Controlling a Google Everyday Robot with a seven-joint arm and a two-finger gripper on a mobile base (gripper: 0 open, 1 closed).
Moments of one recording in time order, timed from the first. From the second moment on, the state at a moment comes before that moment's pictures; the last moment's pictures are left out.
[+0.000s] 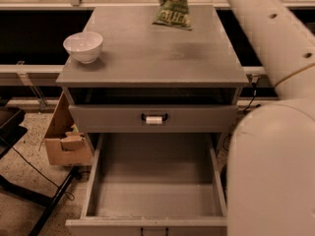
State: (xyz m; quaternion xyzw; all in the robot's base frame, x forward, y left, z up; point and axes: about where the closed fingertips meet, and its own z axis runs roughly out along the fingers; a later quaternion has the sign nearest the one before) arm 0.856 -0.059 1.022 -0.44 0.73 -0.05 0.53
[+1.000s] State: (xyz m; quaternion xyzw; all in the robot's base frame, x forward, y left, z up) arm 0.866 -0.050 1.020 -0.44 0.72 -0.04 0.53
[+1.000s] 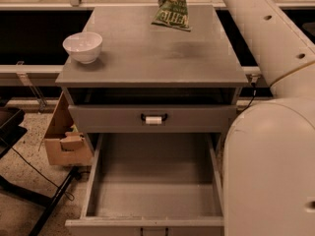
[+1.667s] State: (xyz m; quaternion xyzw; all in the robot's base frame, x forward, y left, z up) arm 0.866 -0.050 1.020 -0.44 0.72 -0.04 0.53
